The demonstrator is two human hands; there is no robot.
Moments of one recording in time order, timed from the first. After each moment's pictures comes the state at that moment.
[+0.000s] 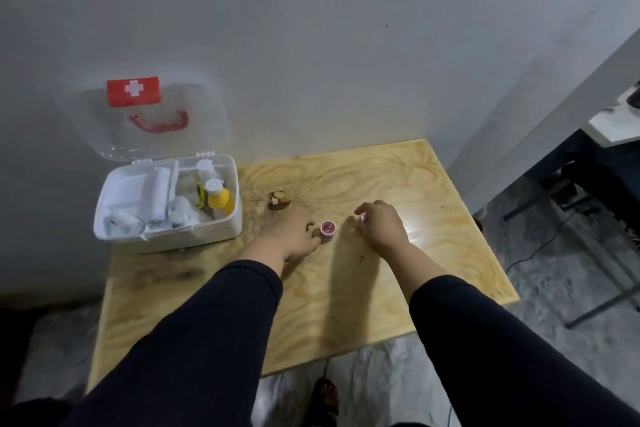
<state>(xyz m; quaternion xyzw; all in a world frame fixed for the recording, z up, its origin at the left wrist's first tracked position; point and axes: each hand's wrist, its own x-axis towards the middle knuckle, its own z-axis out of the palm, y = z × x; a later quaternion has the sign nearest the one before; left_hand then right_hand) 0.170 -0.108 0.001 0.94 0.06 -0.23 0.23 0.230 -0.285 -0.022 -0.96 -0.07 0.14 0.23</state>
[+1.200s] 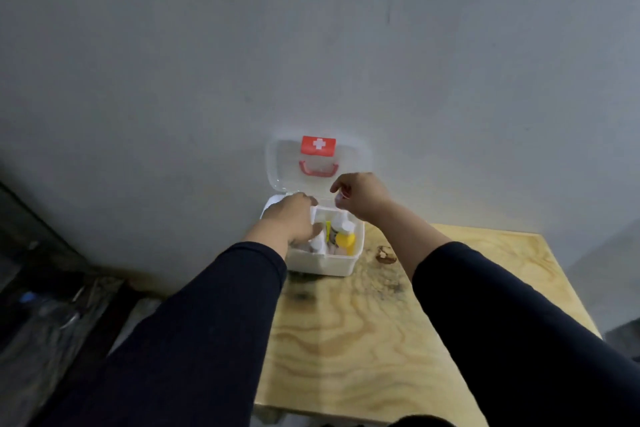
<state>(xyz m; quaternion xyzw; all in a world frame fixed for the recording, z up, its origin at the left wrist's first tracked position) 0.100 0.066 0.106 0.96 0.21 -0.09 0.16 0.213 -0.046 0.115 -0.89 -0.38 0.09 0.22</state>
